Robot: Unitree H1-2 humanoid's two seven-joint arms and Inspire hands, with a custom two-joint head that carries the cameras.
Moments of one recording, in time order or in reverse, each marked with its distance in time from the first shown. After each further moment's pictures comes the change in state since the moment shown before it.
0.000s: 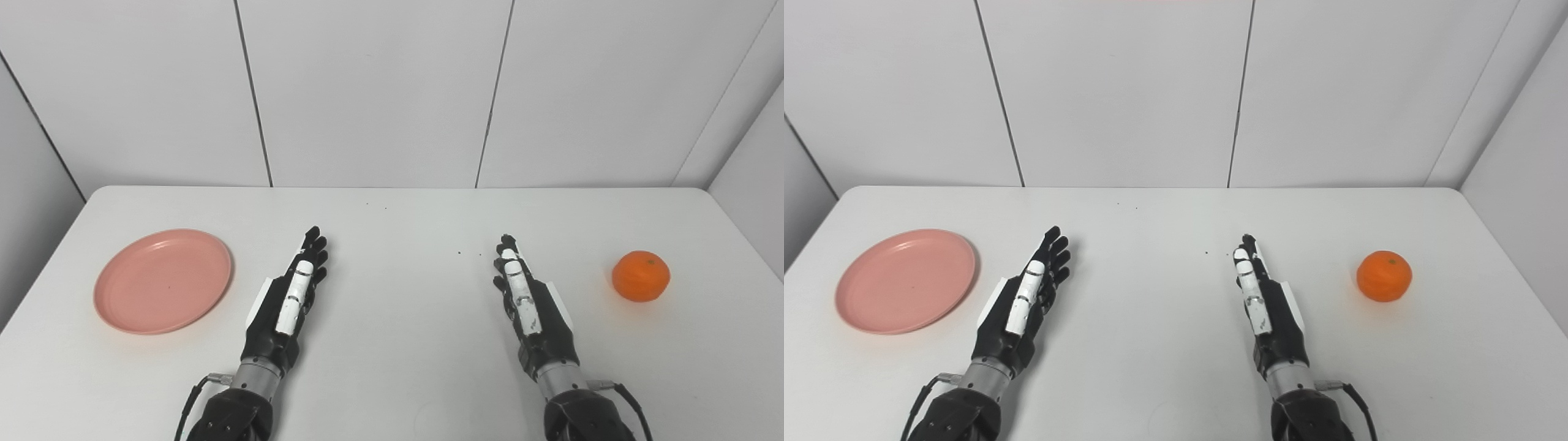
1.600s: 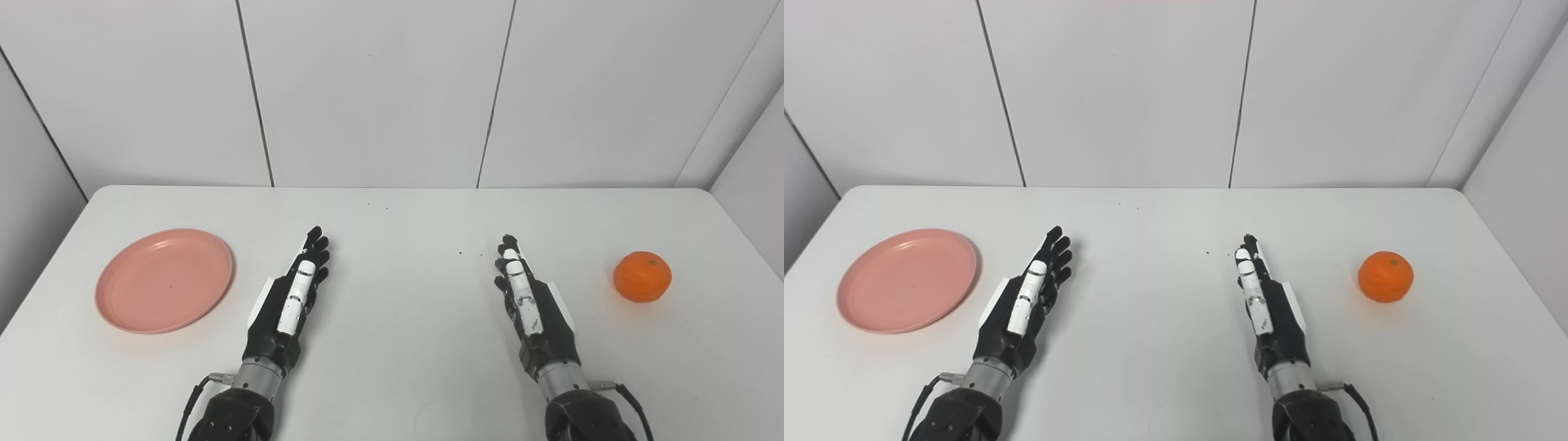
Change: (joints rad) left arm 0.000 0.000 -0.002 0.000 0.001 0.000 0.000; right arm 0.000 0.000 -0.002 0.000 0.004 0.000 0.001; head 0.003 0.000
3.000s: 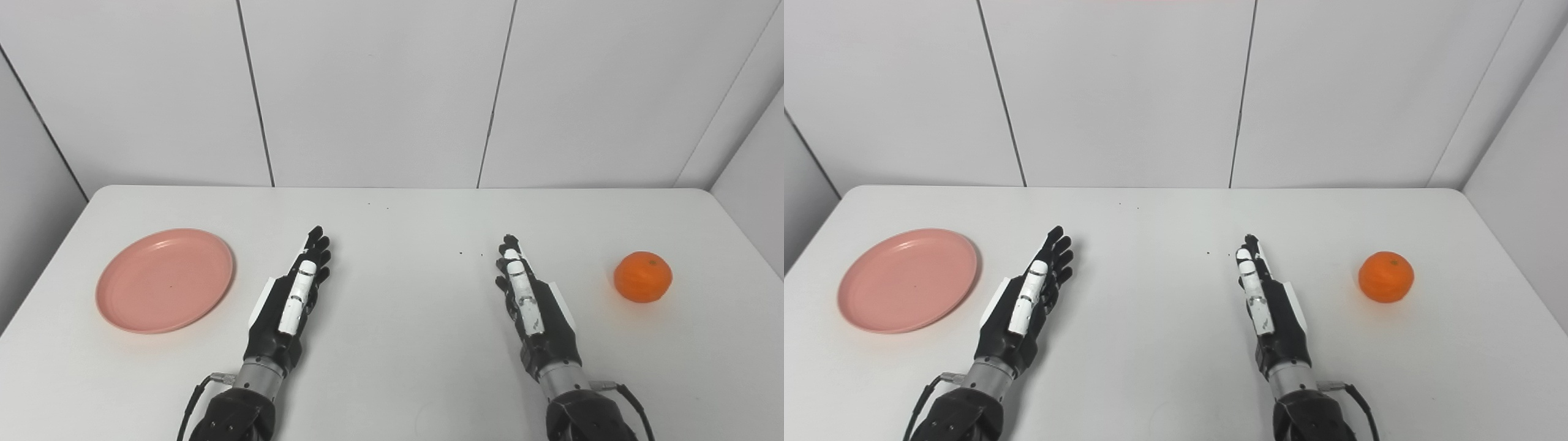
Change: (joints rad) left arm 0.000 -0.002 -0.002 -0.001 0.000 0.000 0.000; right arm 0.000 0.000 -0.003 0.000 0.002 0.000 0.000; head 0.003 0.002
